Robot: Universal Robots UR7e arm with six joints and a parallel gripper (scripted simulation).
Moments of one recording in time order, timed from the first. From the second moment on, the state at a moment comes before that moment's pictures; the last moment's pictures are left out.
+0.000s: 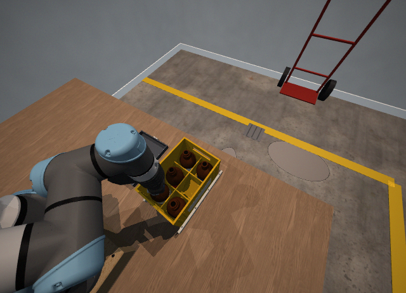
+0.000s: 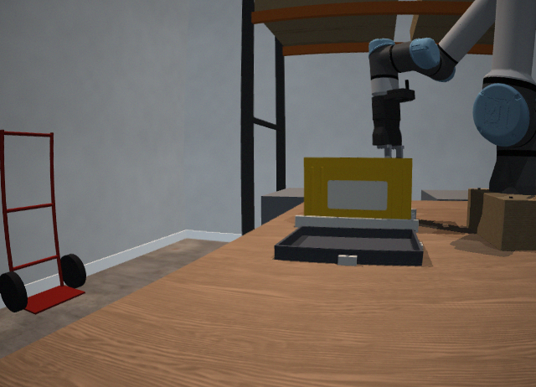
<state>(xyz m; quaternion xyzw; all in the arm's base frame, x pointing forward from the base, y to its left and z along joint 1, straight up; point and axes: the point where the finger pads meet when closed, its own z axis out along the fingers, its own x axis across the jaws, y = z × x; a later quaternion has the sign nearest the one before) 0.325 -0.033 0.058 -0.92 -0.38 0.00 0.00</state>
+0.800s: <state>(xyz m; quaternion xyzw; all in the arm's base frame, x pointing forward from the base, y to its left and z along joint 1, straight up) 0.325 -0.033 0.058 -0.92 -0.38 0.00 0.00</state>
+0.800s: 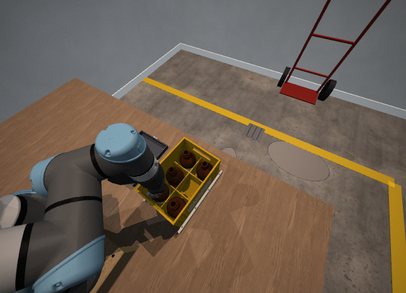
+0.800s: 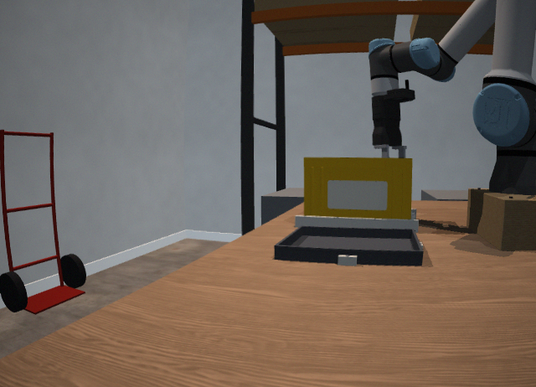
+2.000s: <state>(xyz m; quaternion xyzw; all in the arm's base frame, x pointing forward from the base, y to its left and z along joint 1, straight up) 0.326 -0.033 0.077 -0.92 -0.38 0.00 0.00</state>
